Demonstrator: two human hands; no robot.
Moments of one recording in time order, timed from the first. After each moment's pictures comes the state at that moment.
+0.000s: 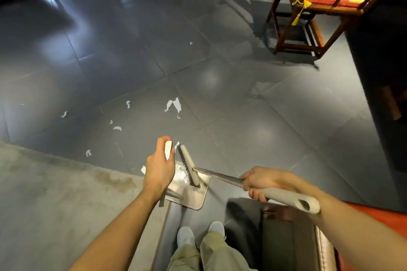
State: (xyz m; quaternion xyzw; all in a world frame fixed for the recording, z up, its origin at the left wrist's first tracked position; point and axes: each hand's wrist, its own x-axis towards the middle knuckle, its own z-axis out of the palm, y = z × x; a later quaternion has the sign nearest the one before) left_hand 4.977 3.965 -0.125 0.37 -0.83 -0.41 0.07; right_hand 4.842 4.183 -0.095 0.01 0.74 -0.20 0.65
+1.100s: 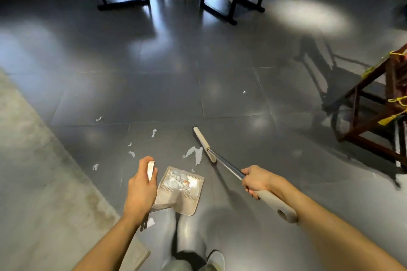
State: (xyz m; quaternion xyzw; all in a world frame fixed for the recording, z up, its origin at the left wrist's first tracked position) left_hand 4.744 3.828 -0.130 0.58 -0.70 -0.36 0.19; right_hand 4.465 3.945 -0.128 -0.22 0.80 -0.11 0.55
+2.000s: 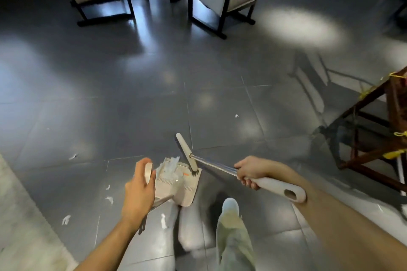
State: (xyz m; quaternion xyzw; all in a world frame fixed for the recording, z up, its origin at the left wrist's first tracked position) left_hand 4.563 3.649 -0.112 0.56 -0.72 -0.37 0.20; right_hand 4.281 3.741 -0.078 -0.21 0.76 -0.10 0.61
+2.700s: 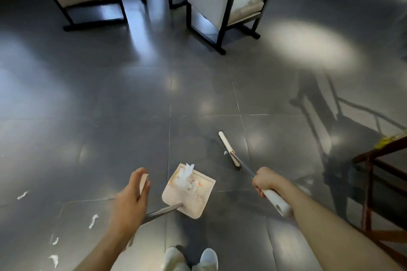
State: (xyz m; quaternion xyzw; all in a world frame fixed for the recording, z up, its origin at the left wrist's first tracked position) left_hand 4.265 3.488 -0.116 0.58 -0.72 -0.34 0.16; right_hand 3.928 3.581 -0.164 -0.19 0.86 -0.06 0.48
